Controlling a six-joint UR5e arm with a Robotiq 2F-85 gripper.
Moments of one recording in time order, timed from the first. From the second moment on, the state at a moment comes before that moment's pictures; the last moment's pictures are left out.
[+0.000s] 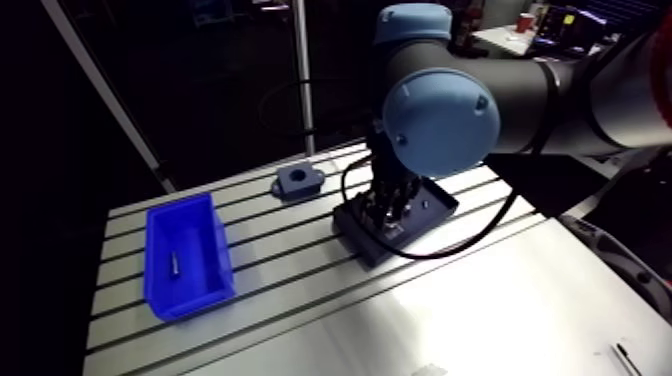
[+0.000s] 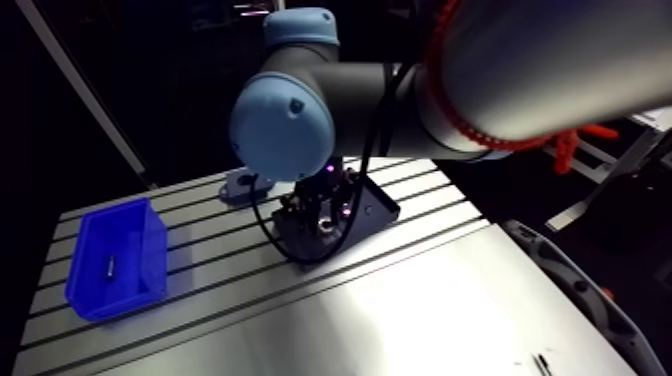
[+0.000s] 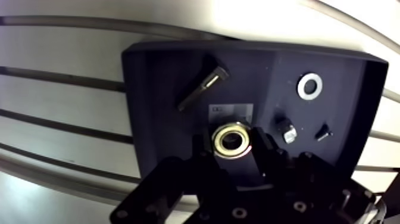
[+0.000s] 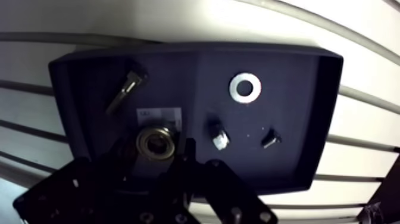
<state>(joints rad) -0.41 -1.22 2.01 -2.29 -1.63 -2.18</state>
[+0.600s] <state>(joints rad) -0.38 -1.31 1.87 -2.04 -1.63 -2.06</state>
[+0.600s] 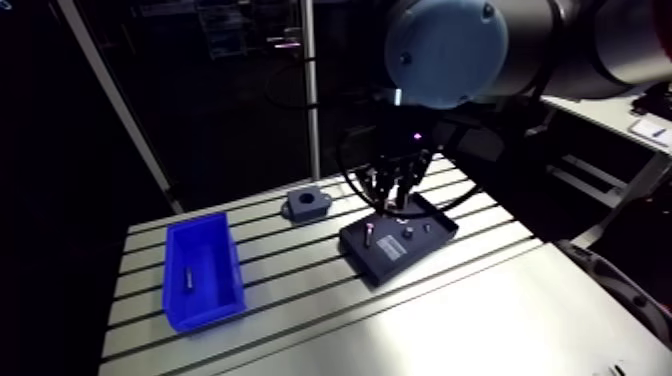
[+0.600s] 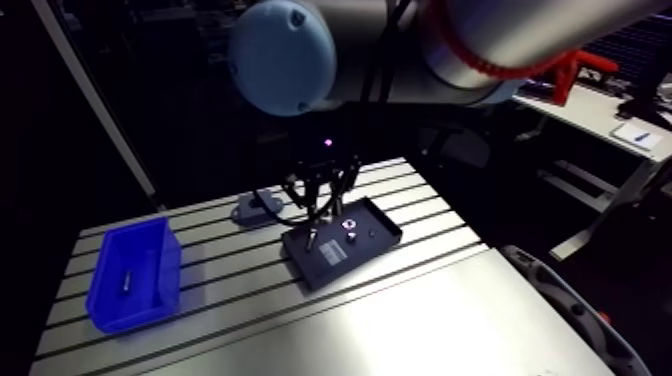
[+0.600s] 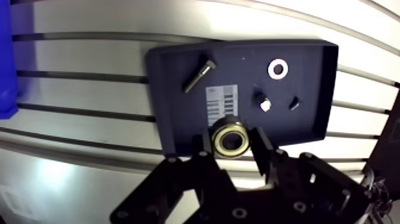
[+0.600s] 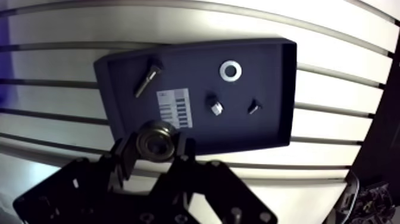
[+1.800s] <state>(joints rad) -0.20 -1.10 1.56 -1.98 -1.63 -1.74</state>
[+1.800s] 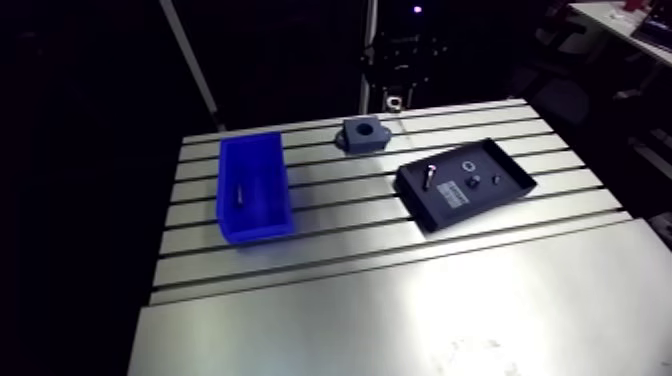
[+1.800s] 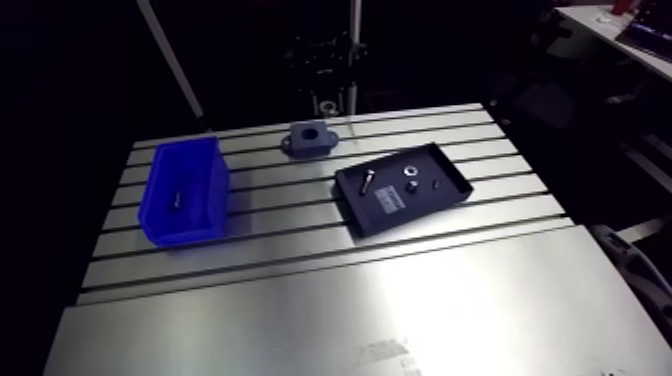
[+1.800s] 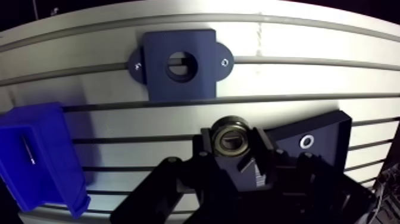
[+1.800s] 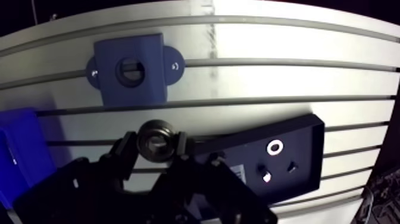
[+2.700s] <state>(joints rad) -0.15 -0.97 1.50 -2.03 -1.62 -1.73</state>
